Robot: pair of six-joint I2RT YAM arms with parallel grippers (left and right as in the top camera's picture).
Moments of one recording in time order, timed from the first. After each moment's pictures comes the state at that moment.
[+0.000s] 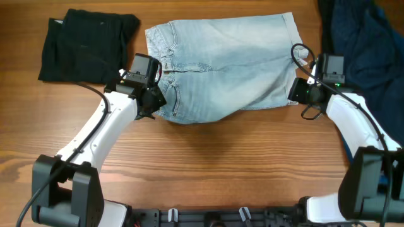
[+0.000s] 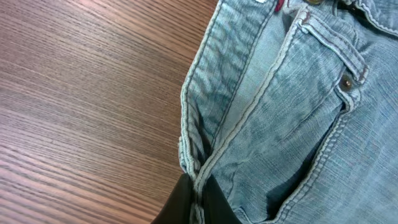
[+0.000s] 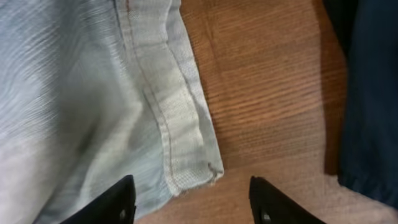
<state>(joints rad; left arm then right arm) -0.27 1.61 1.10 -0.78 -0.09 -0.72 -0.09 1.63 0.98 -0.48 0.00 0.23</state>
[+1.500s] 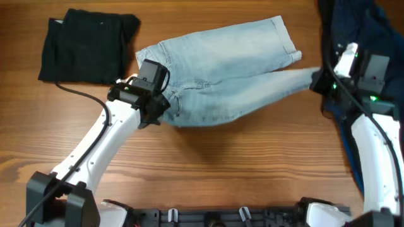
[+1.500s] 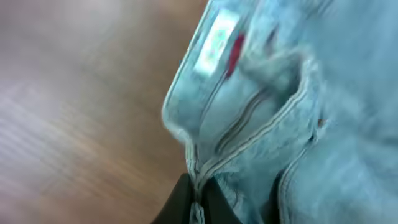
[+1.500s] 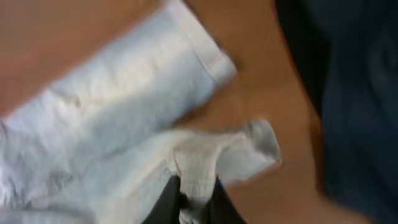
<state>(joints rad) -0.35 1.52 1.10 -0.86 -0.14 -0.98 -0.18 1.35 1.06 -0.52 -0.22 0.22</state>
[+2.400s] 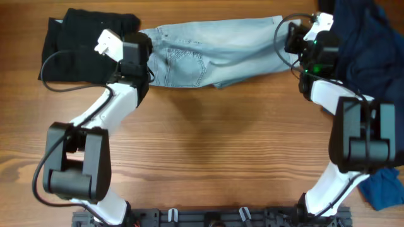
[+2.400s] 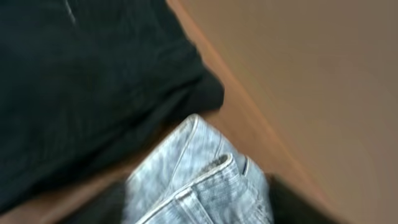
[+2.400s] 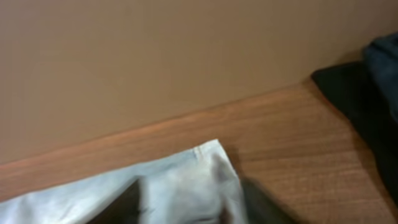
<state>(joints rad) -0.19 1.80 1.09 0.15 -0.46 -0.99 -0.07 2.00 1.06 0.66 -0.14 0.29</state>
